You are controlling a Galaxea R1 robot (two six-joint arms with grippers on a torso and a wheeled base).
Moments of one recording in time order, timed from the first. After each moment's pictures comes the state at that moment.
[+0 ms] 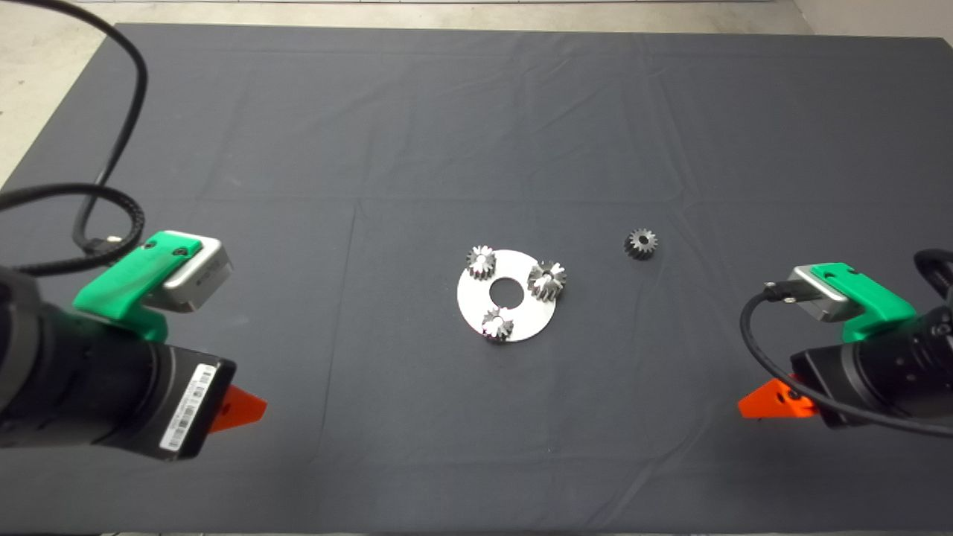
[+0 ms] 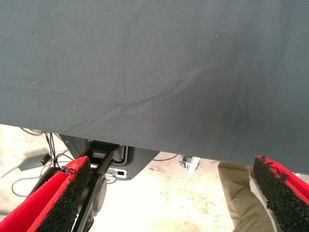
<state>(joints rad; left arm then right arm) -0.87 2.16 -0.30 -0.01 1.50 -1.67 0.60 2.16 -0.37 -0.05 -1.53 1.70</state>
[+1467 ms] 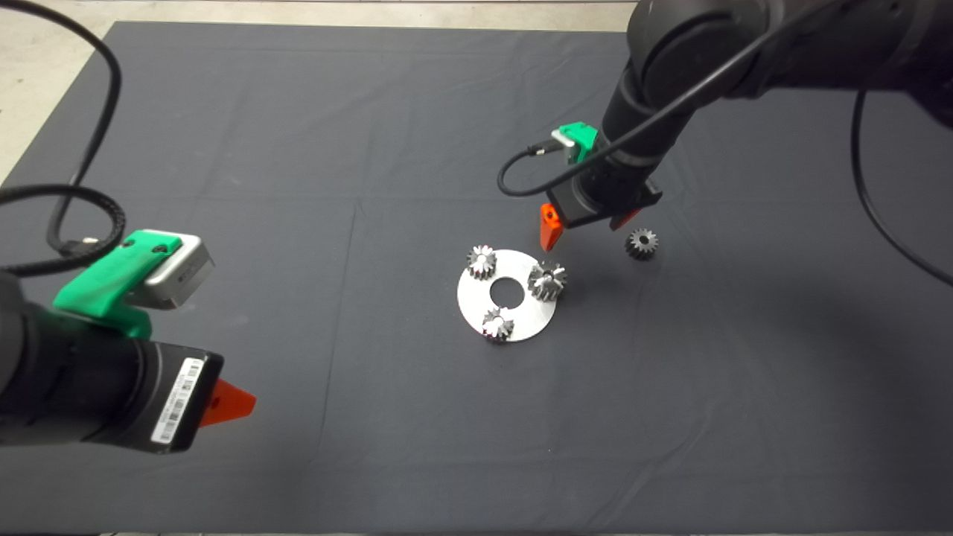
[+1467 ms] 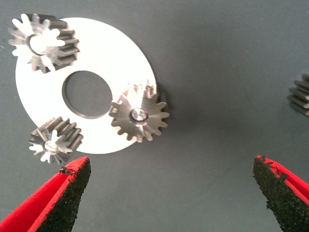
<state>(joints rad) -0.87 2.14 -0.30 -0.01 1.52 -1.70 0.52 2.73 -1.23 -0.14 -1.53 1.22</state>
